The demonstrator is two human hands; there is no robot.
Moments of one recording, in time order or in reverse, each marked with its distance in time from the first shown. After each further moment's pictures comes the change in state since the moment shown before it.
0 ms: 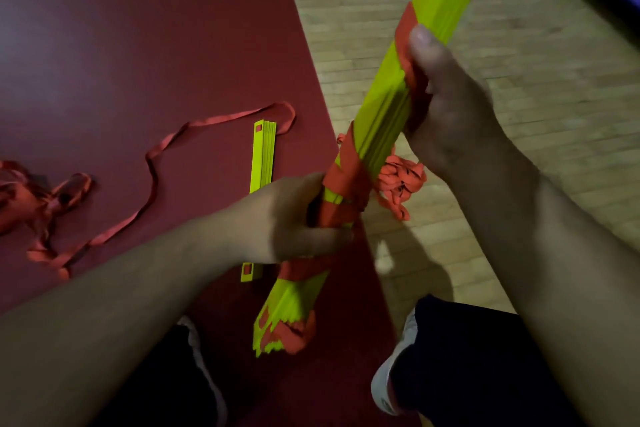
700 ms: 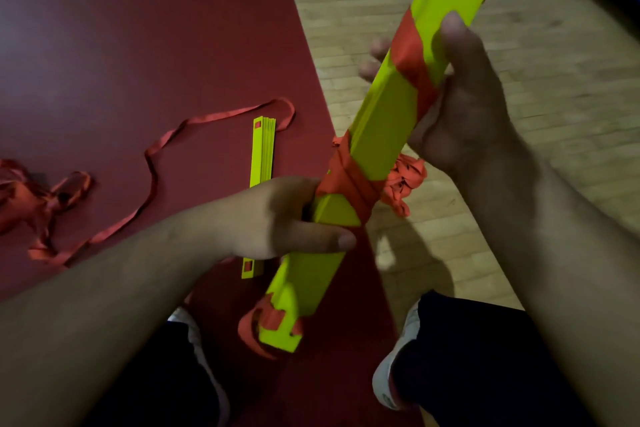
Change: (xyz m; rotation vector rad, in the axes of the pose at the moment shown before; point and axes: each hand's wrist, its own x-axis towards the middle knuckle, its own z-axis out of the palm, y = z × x) left_hand -0.005 0.015 -0.008 -0.245 -0.176 -0.023; right_hand -0.002 -0.003 -0.008 0.138 -0.329 0.088
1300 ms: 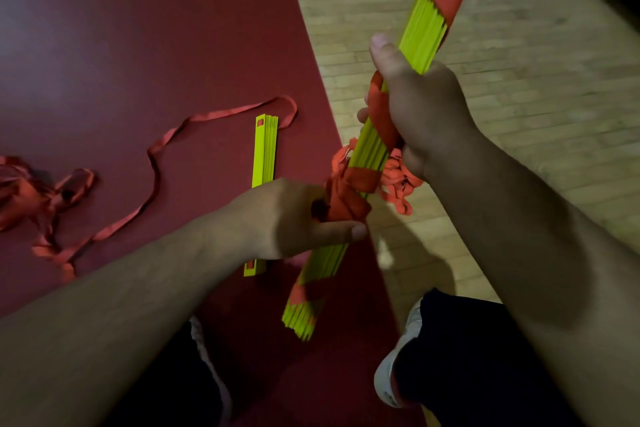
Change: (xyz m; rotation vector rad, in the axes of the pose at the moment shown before) left_hand 0.008 -0.011 0.009 0.663 0.232 -0.227; right_hand 0.004 0.017 0.035 -0.637 0.588 0.037
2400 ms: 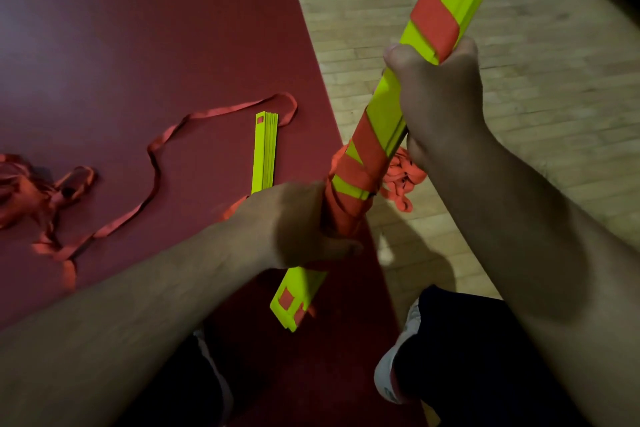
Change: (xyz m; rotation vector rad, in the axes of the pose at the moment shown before) left_hand 0.005 -0.009 0.022 0.113 0.037 0.005; right_hand 0.014 0.009 -0.005 0.018 0.233 -0.174
